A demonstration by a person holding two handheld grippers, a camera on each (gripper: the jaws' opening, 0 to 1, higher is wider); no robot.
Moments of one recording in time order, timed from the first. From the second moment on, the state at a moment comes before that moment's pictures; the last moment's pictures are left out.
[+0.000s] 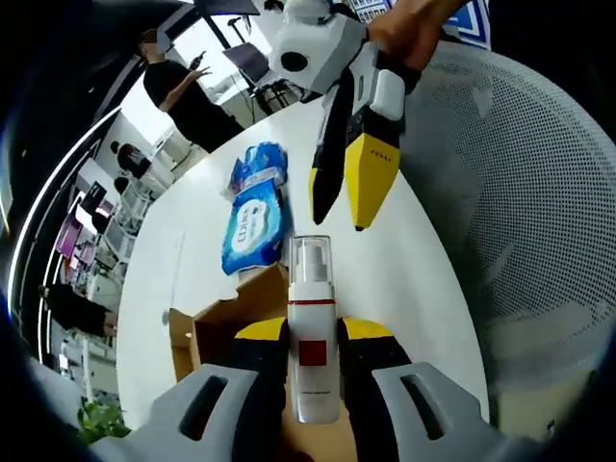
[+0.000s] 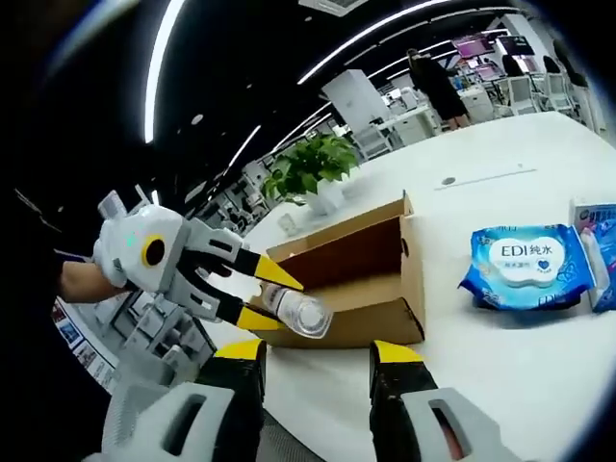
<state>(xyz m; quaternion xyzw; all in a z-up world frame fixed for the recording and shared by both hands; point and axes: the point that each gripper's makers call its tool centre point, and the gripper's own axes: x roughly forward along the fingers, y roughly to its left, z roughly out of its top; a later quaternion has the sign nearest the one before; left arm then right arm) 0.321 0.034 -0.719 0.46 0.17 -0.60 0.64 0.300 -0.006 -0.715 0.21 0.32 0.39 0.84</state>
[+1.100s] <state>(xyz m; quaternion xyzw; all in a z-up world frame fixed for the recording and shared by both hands) 0.293 0.008 -0.725 0.49 0.14 -0.63 0.58 0.282 0.010 -0.713 0.32 0.37 0.38 0.78</state>
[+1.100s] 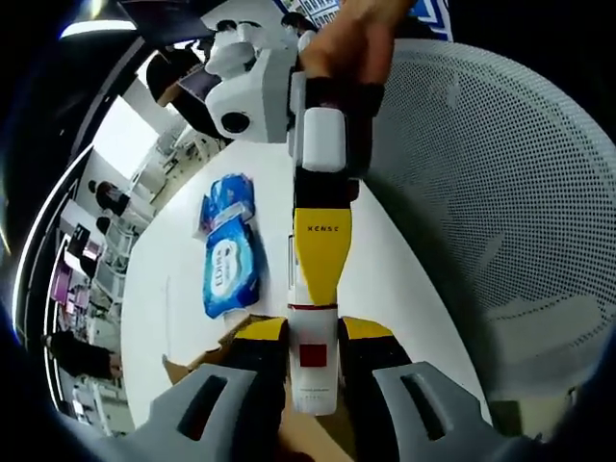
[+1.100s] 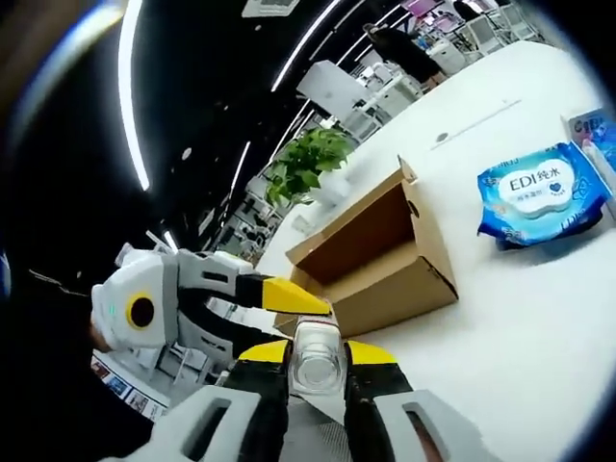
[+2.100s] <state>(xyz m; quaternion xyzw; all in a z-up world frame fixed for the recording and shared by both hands) 0.324 0.046 -0.708 0.31 0.22 -0.57 0.73 0.290 -0.051 -0.713 0.36 0.35 0.32 0.80</state>
